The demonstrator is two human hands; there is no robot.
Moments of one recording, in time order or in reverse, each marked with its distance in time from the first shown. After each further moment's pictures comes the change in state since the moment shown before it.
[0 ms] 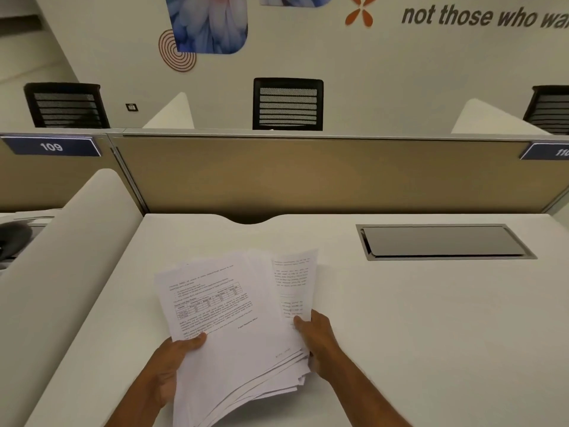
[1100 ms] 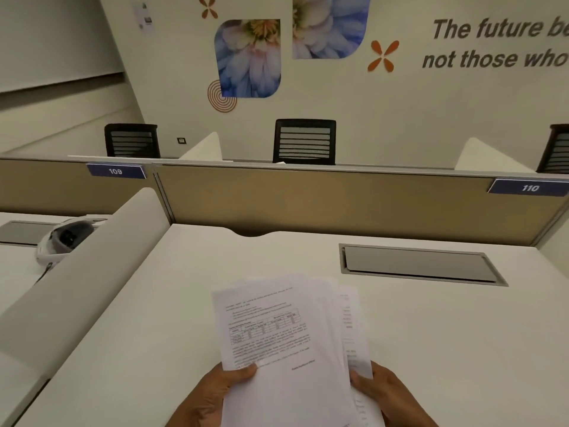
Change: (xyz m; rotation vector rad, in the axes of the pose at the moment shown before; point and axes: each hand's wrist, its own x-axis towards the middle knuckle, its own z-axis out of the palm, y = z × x) left_hand -0.173 -0.068 0.140 -0.055 -0.156 0.068; right_hand -0.146 0.008 -0.237 -0.093 -0.354 -0.114
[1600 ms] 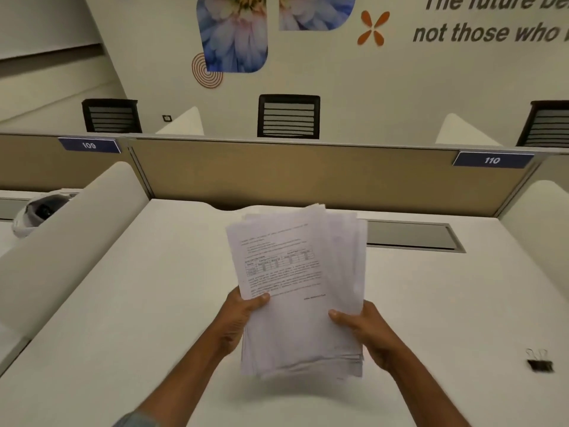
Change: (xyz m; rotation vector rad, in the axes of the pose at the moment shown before) left_hand -0.003 0.008 0.115 0.117 -0.091 0.210; right_hand -0.007 -0.011 -0.064 -0.023 0.067 -0.134
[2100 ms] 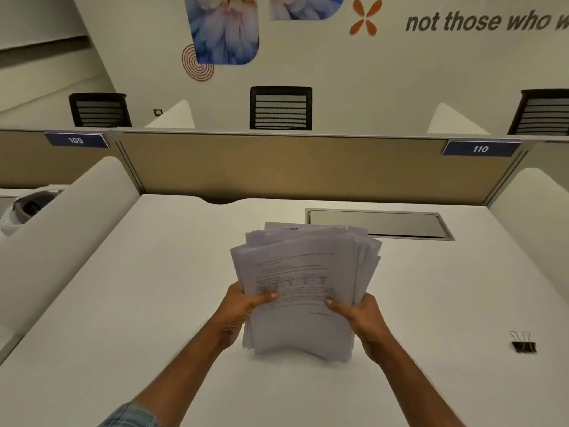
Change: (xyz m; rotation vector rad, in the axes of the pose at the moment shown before) left_hand -0.007 0.000 0.023 0.121 -0.058 0.020; right_hand 0.000 0.015 -0.003 0.031 0.202 -0.104
